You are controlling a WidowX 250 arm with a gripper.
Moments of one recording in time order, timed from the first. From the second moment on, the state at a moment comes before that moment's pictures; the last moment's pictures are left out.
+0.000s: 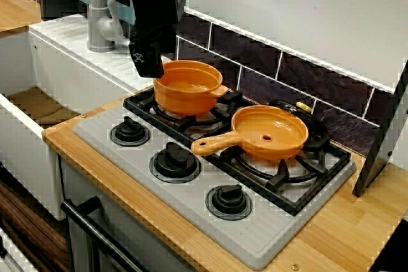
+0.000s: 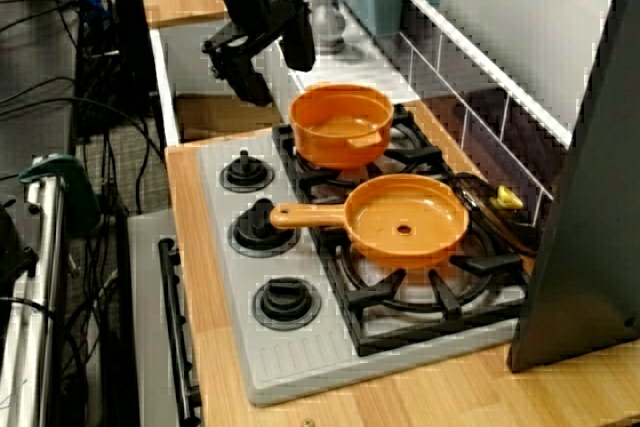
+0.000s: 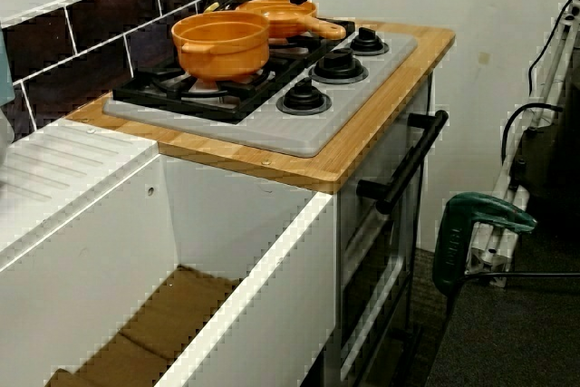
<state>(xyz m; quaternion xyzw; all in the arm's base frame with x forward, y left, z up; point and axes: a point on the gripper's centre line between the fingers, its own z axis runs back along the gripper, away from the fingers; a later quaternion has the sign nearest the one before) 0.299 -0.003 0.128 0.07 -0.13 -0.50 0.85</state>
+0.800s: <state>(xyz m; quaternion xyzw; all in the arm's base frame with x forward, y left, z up) 0.309 -0.013 0.117 0.08 -0.12 -0.52 0.84</state>
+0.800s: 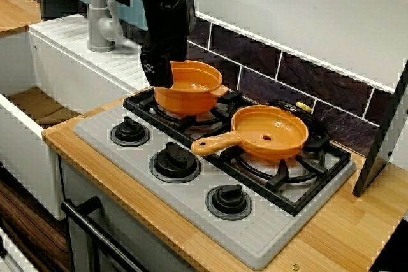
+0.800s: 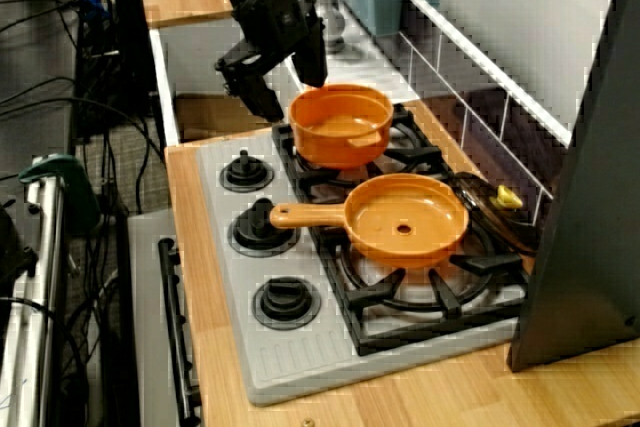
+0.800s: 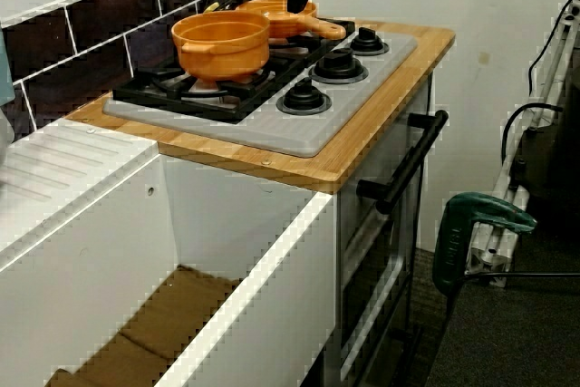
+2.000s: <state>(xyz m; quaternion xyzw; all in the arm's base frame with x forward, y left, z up) 0.324 0.003 0.085 0.09 -0.08 -0.49 0.86</state>
